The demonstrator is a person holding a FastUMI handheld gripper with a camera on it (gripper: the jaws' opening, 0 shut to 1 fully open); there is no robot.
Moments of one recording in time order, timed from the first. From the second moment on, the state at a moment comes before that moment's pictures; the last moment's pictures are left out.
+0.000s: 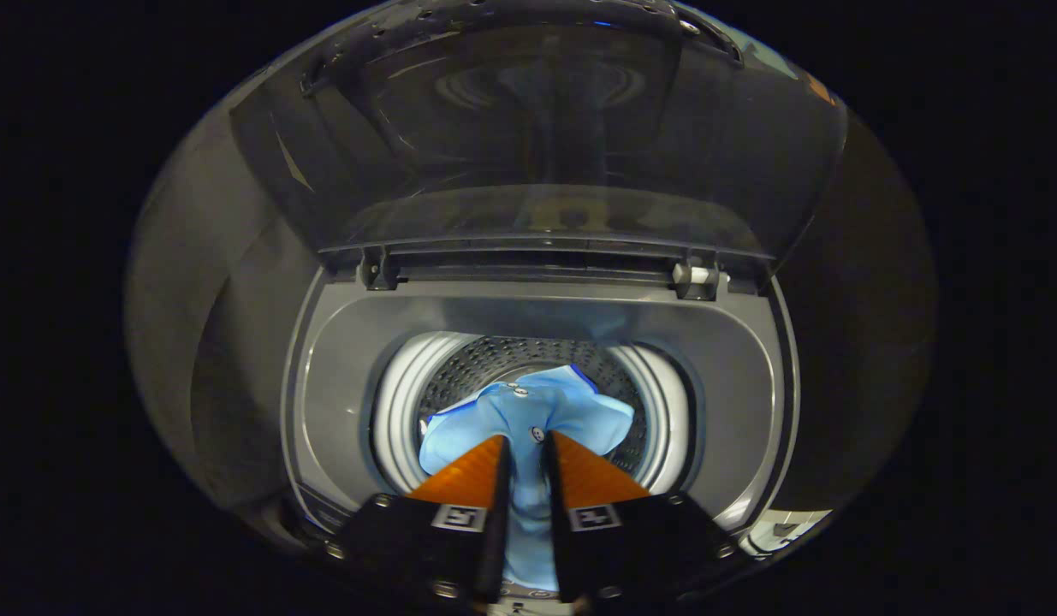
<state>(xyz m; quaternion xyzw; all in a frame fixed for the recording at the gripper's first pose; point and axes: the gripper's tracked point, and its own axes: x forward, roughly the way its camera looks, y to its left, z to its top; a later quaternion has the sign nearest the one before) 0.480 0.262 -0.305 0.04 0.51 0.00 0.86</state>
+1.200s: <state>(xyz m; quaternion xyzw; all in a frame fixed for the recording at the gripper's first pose) 0.513 0.241 -0.071 0.02 0.26 -0.02 0.96</state>
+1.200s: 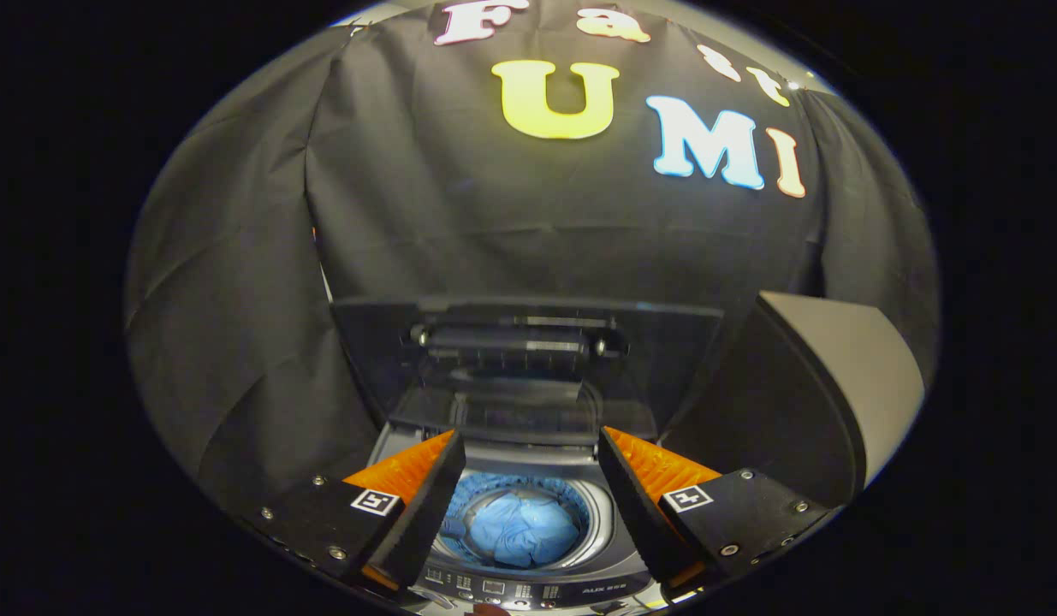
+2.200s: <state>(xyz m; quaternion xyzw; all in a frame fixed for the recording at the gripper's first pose) 0.656 0.242 -0.044 0.00 0.26 -0.02 0.96</state>
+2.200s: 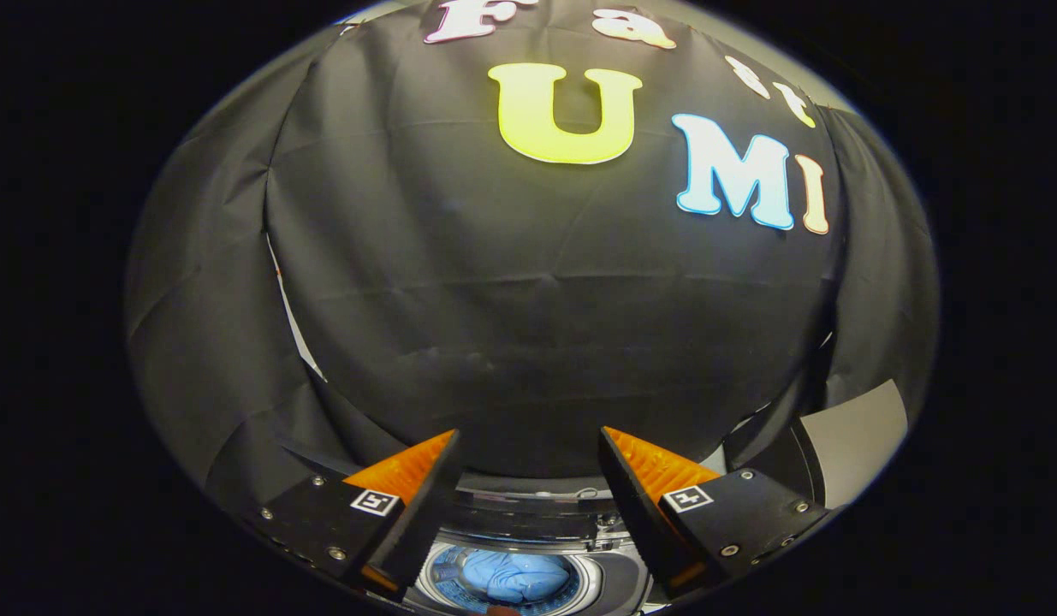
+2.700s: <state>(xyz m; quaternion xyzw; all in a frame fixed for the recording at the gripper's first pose) 0.660 0.248 -0.067 0.03 0.27 -0.01 0.96</state>
